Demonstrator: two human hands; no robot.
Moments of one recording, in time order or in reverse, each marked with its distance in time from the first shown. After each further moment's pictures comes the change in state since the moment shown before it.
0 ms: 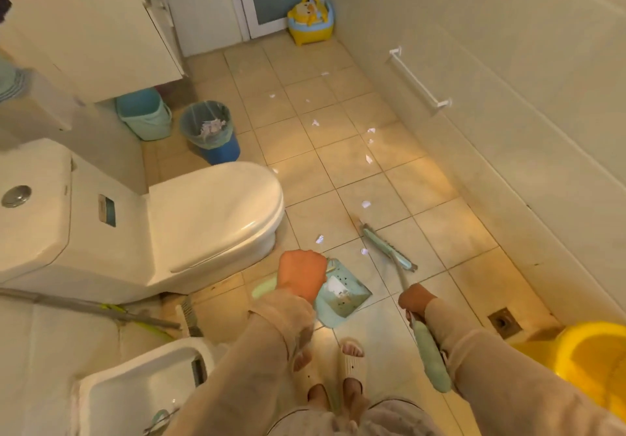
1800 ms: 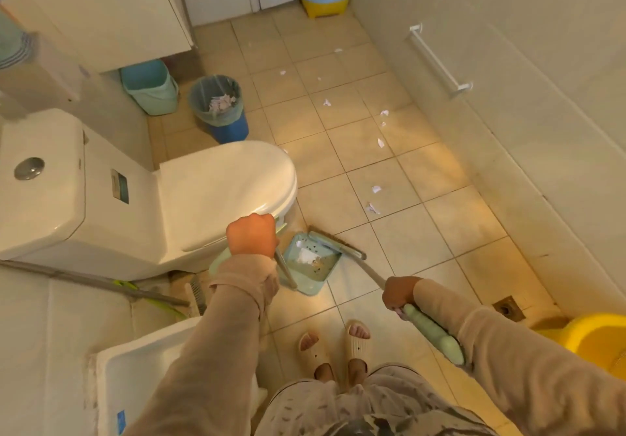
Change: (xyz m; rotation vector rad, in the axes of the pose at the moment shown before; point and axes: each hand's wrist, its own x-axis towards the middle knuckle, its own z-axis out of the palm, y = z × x) left_hand 0.004 -0.110 0.035 -0.123 0.022 -0.408; right_hand -0.025 -0.048 0.040 -0.521 -0.190 -0.108
